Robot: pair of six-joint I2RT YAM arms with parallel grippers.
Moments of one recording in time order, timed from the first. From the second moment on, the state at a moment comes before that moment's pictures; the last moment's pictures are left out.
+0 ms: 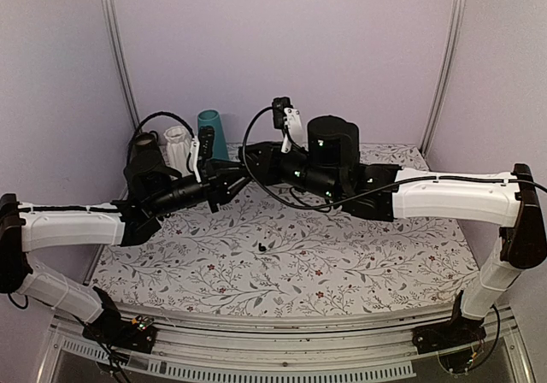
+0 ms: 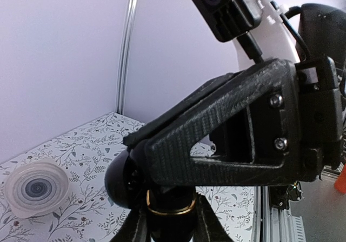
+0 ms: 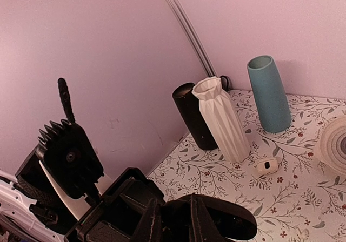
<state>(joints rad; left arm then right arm) -0.74 1.31 0.68 0.74 0.42 -0.22 1.11 1.68 1.38 0.21 0.17 0.52</state>
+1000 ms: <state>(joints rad) -0.74 1.28 0.68 0.69 0.40 -0.19 1.11 1.68 1.34 0.28 0.15 0.57</state>
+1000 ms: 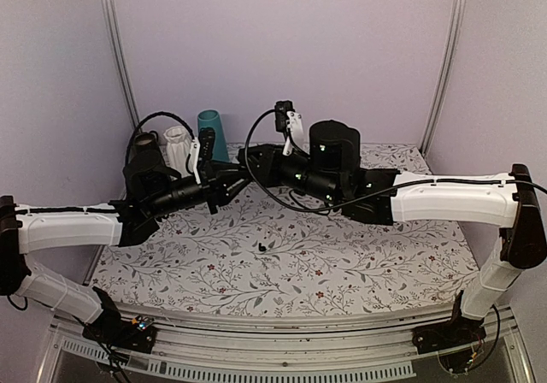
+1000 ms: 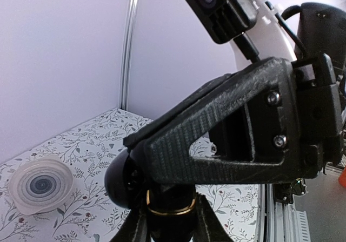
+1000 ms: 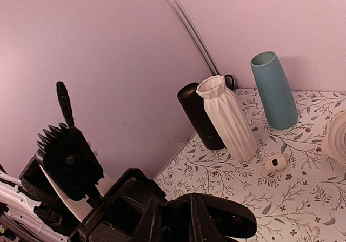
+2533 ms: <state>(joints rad) -0.75 1.27 0.68 0.67 0.37 -0.14 1.12 1.66 1.33 0.28 0.18 0.59</state>
